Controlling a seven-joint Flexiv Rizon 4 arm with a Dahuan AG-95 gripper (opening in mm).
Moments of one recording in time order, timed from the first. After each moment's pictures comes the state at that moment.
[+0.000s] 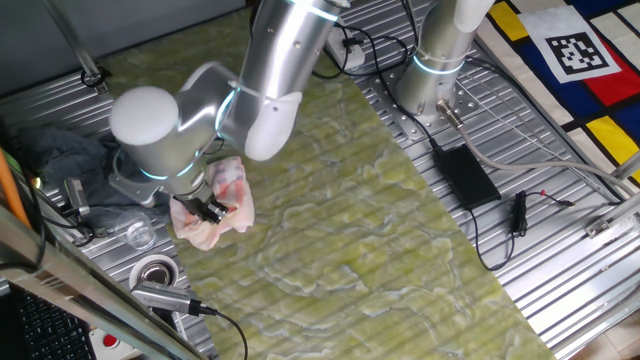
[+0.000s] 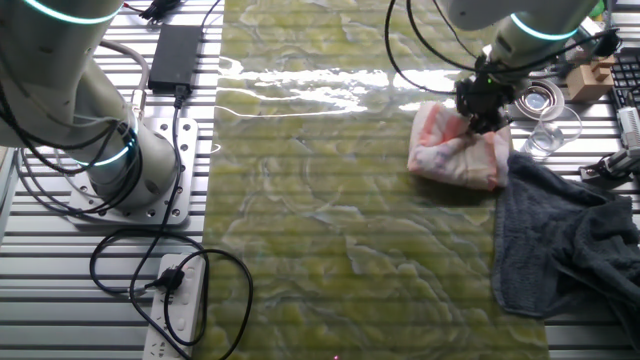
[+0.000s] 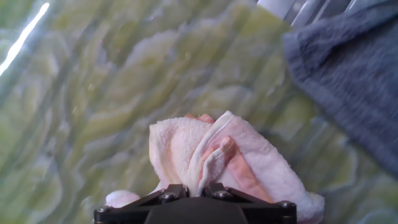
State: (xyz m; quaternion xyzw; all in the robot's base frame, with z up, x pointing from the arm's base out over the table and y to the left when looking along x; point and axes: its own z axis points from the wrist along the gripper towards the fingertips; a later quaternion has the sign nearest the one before) arm 0.646 0.089 0.022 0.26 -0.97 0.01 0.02
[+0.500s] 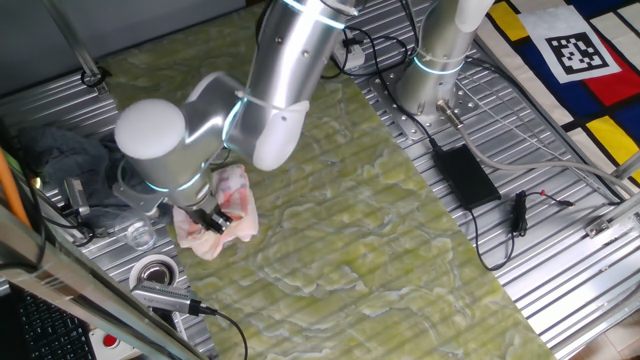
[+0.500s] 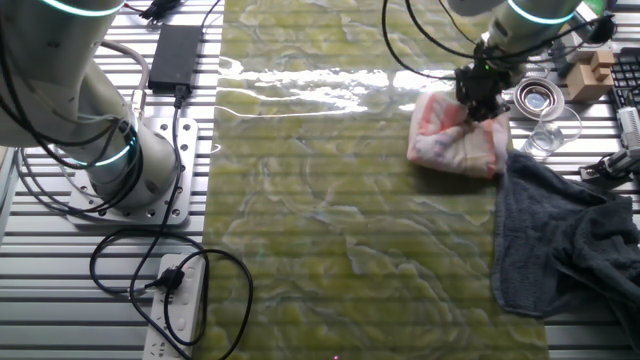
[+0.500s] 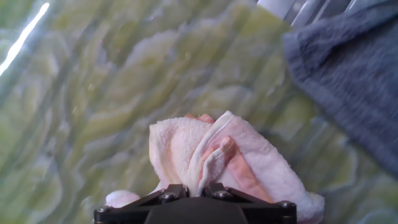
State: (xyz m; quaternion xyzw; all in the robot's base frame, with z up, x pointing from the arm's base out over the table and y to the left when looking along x) arm 0.645 0.118 0.023 0.24 -0.97 0.01 0.02
